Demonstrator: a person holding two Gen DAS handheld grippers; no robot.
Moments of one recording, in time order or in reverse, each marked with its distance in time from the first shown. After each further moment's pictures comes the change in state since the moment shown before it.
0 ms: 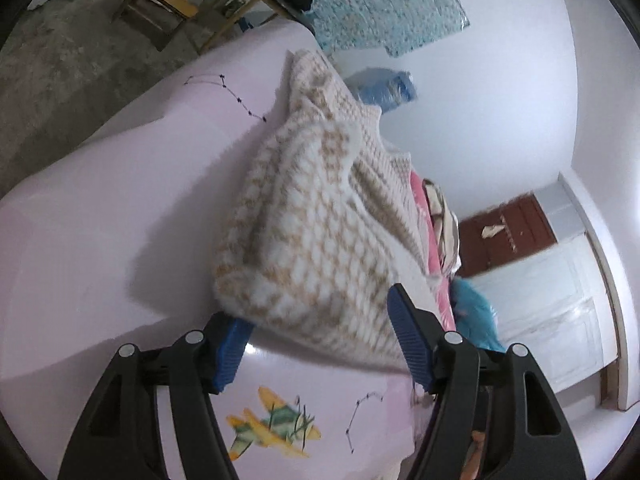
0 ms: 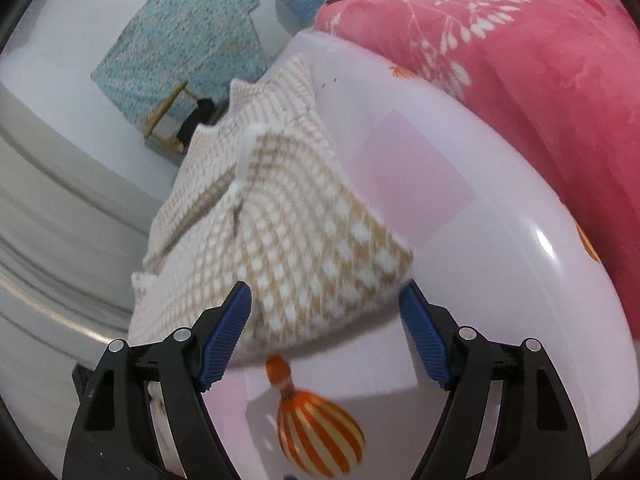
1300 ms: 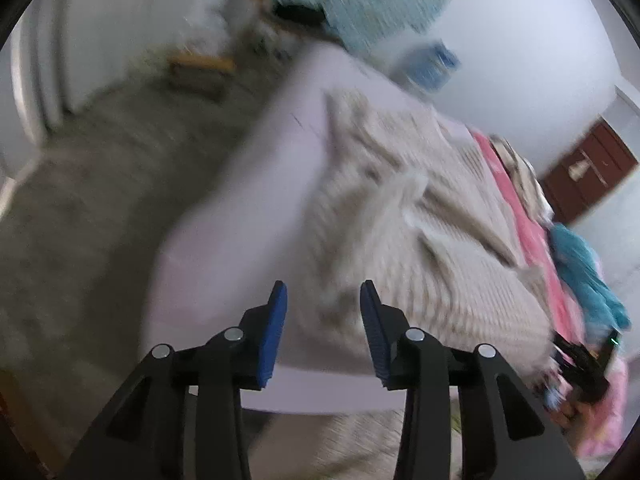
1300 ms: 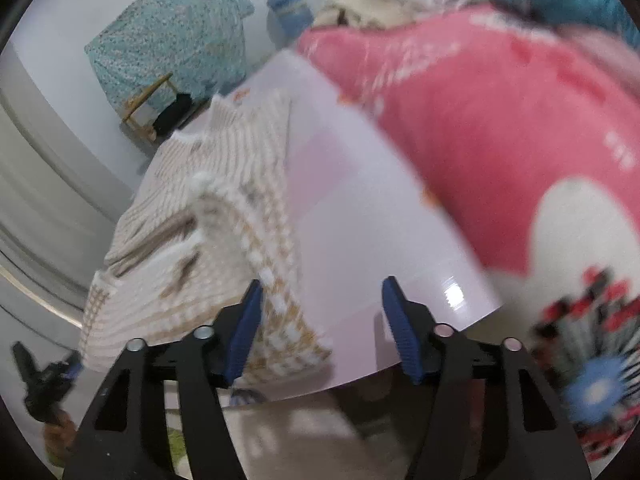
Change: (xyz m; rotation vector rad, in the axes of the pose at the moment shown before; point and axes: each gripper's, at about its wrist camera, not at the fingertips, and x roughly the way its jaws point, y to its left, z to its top) left arm -0.112 -0.027 -0.026 0.288 -0.042 0.454; right arm -0.087 -0.012 -0.035 -0.163 -0.074 -0.218
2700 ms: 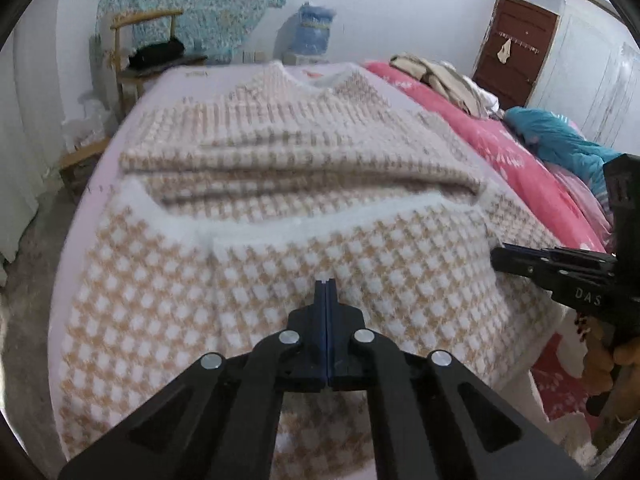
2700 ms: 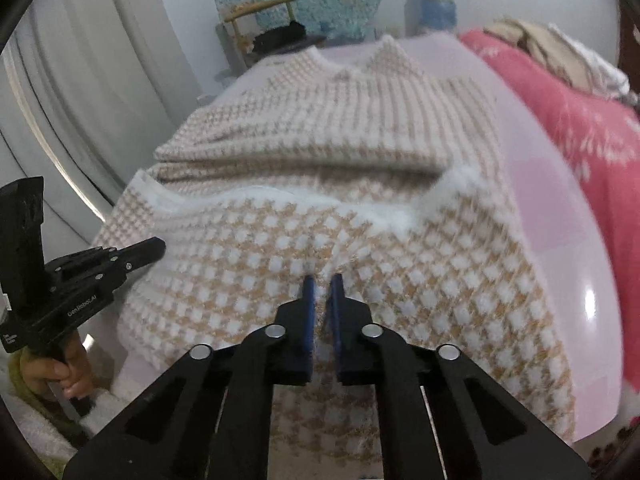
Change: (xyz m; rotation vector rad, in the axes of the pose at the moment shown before) left arm 0.110 -0.172 -0.022 0.514 0.012 -0.095; right arm 0.091 0.174 -0.021 -0.449 0.096 0.137
